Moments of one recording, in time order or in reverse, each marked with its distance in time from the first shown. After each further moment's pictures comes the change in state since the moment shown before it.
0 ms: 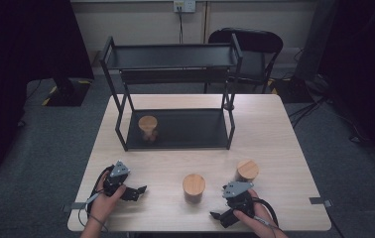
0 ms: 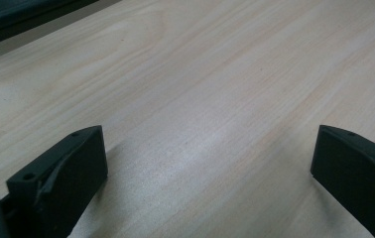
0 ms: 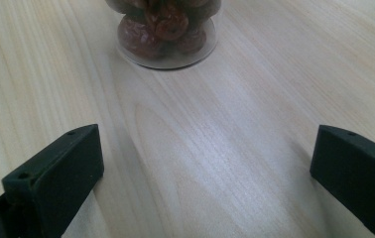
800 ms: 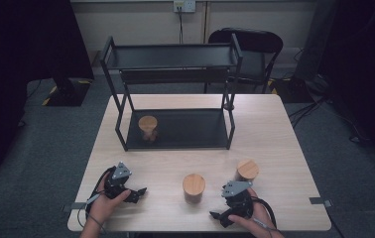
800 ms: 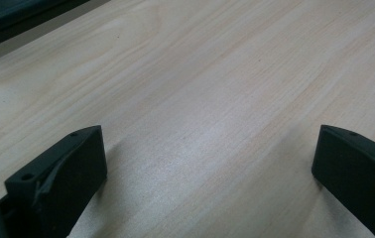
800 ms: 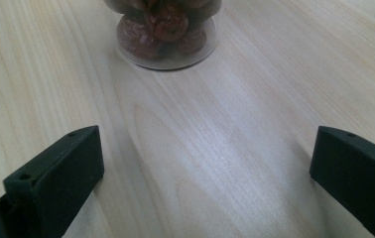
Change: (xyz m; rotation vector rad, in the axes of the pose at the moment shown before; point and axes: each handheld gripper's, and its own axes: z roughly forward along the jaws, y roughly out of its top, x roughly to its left) left arm -0.002 0.001 0.000 0.009 0.005 0.018; right arm 0.000 0.008 0.001 0.023 -0.001 0.001
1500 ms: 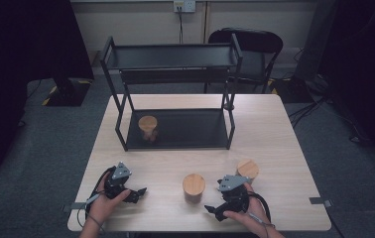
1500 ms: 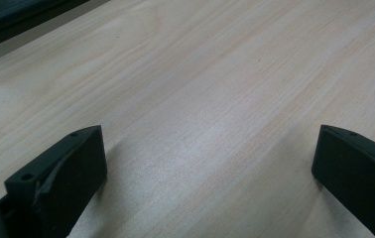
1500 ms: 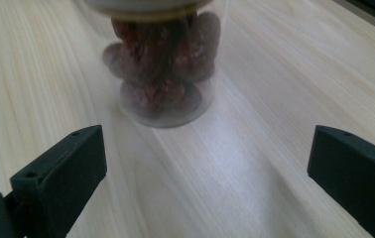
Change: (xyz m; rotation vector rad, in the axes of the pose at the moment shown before) left arm 0.001 0.000 0.000 0.000 -0.002 0.002; right arm -0.005 0.010 0.002 -0.081 0.016 0.010
